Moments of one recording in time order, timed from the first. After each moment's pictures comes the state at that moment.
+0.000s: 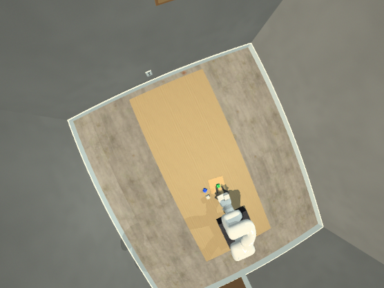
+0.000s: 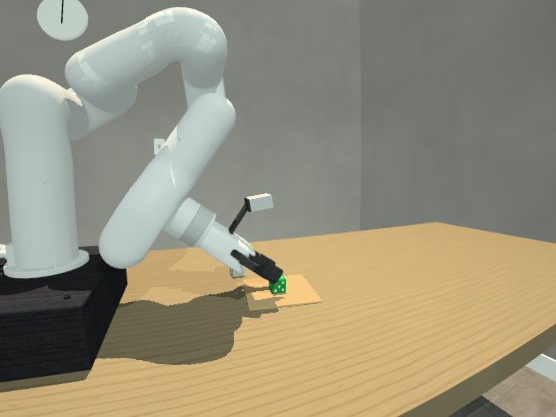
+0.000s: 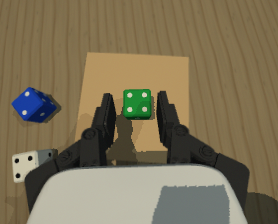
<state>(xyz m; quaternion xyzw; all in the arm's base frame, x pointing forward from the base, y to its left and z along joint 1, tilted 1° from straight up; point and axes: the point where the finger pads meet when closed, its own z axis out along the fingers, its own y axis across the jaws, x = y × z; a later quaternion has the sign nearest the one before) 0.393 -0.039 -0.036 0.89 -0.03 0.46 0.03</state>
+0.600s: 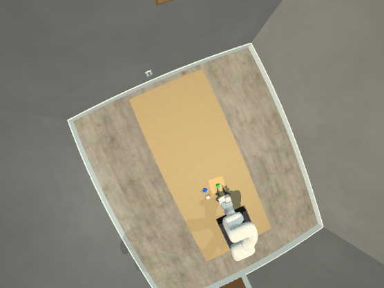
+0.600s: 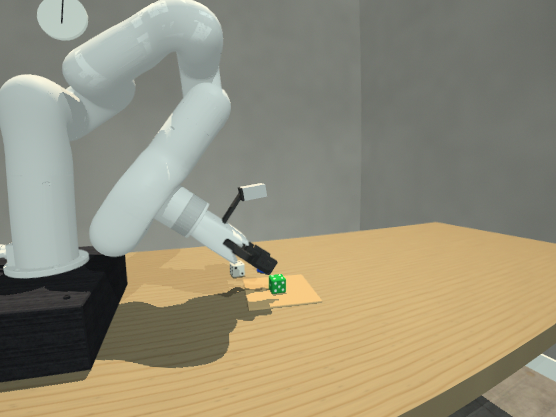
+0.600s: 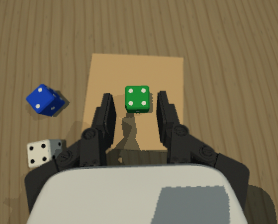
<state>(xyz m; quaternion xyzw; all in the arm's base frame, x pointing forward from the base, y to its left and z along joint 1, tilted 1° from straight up) 0.381 -0.037 -0.015 0.88 -0.03 0.46 0.03</state>
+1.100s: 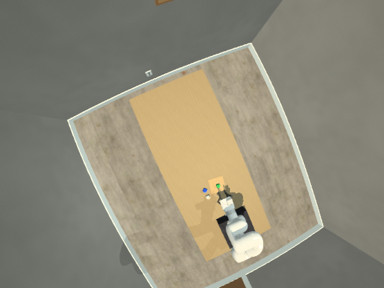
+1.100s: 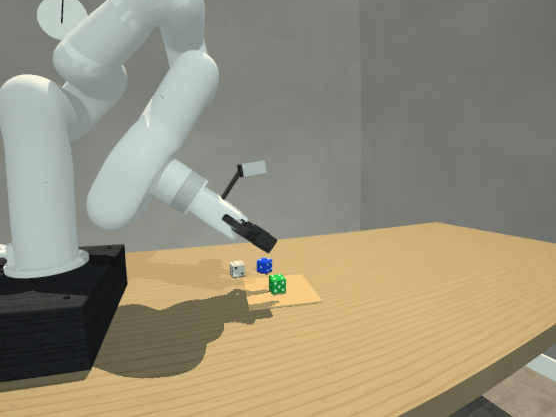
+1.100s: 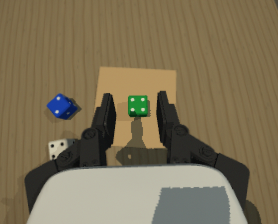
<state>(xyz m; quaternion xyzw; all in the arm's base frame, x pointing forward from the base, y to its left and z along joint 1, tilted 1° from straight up) 0.380 -0.037 0.028 0.88 -0.03 0.47 0.03</state>
